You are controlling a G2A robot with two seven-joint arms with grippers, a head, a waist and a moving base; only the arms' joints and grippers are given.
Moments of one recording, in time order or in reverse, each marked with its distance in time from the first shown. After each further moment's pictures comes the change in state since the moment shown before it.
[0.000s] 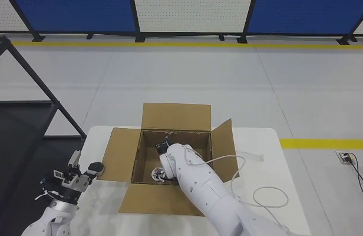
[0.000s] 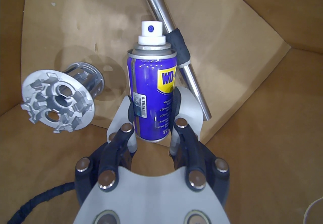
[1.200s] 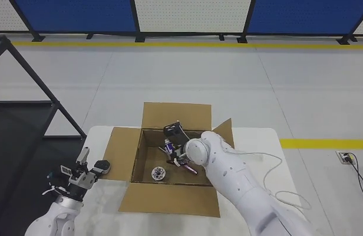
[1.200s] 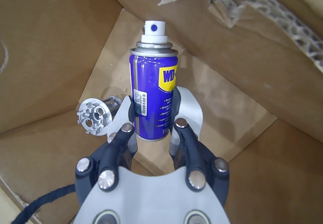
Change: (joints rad) left arm -0.032 -0.001 0.039 -0.004 0.046 0.017 -0.010; right arm -0.065 0.243 0.219 -0.234 0.060 -0.371 -0.187
